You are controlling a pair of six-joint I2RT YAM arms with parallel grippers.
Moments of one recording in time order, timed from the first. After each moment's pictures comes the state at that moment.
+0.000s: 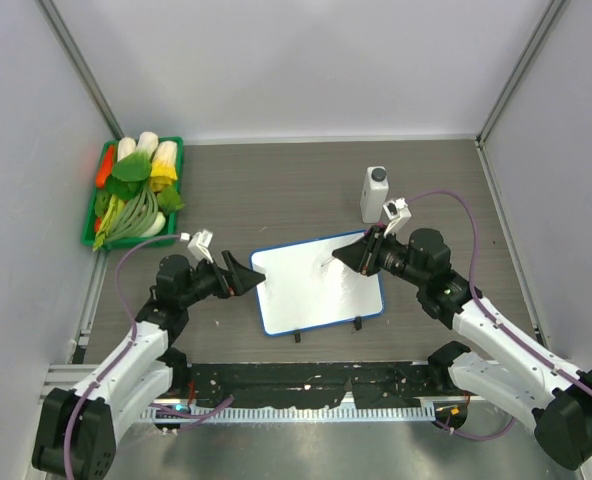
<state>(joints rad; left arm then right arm) -0.27 0.80 0.23 0.22 0.54 -0.69 0.54 0.86 0.55 0.12 -0.36 0.66</state>
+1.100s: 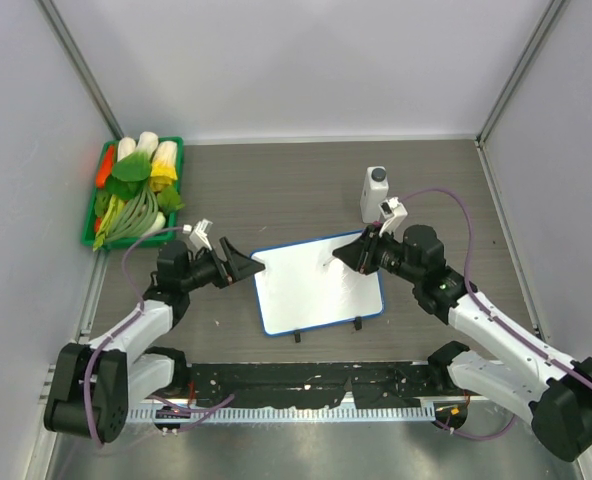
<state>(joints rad) -0.17 1.05 0.30 0.35 0.71 -0.80 0.54 0.91 0.56 0.10 -0.32 0.57</state>
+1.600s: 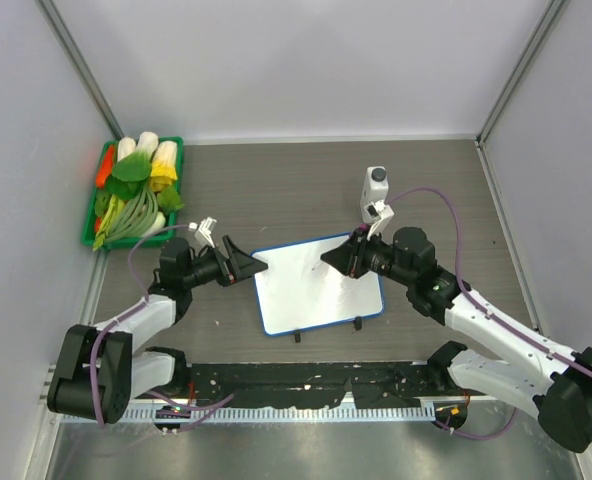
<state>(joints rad) -0.17 1.16 0.31 0.48 0.80 -0.85 0.63 0.94 0.58 0.13 -0.30 0.55</state>
